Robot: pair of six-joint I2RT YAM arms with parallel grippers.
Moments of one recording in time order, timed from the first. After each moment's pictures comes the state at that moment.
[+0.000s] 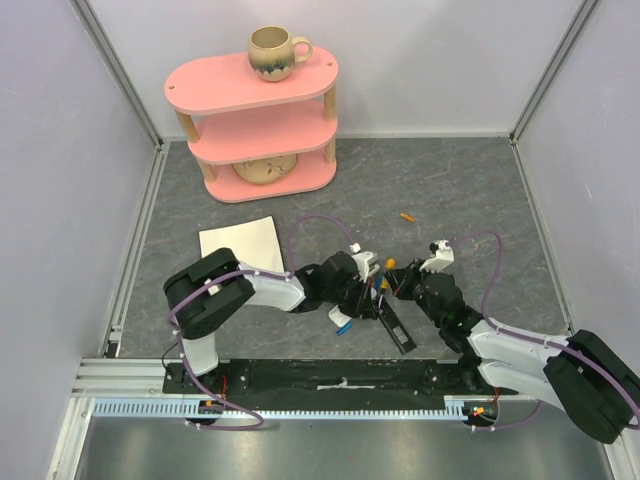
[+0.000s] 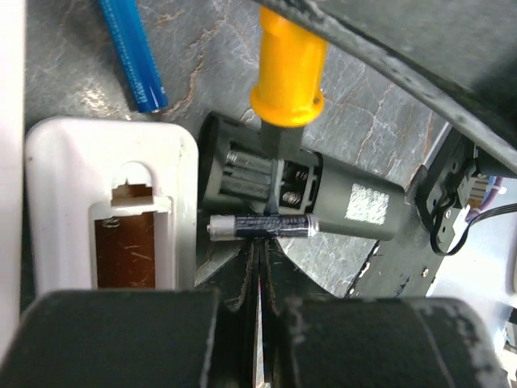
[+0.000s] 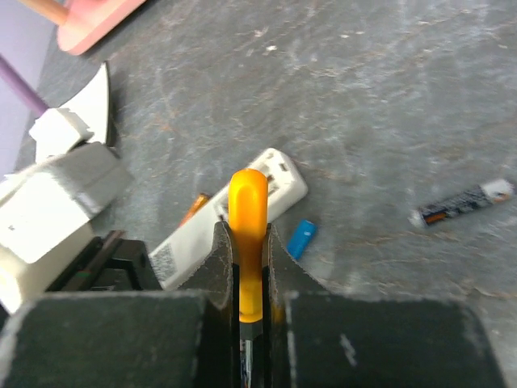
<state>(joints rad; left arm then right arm) -1.02 1.83 0.81 0.31 0.34 -0.64 0.68 1.02 0.08 0.62 0.24 0.75</state>
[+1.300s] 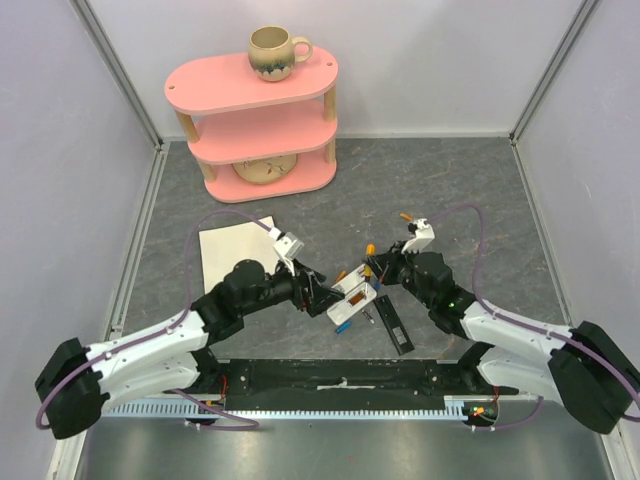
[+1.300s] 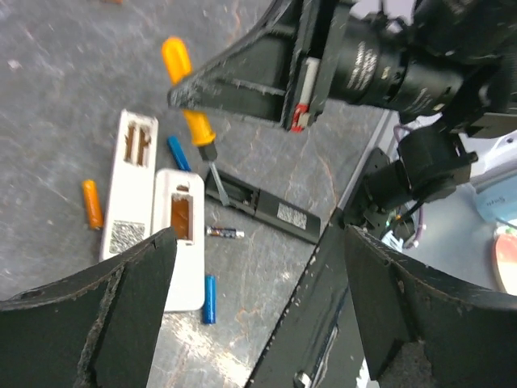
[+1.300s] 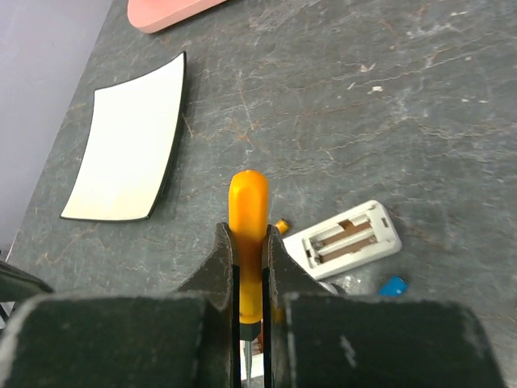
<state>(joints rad) -0.90 0.94 0.42 0.32 0.22 -0.52 0.71 1.05 0.30 0.47 0.13 0.64</state>
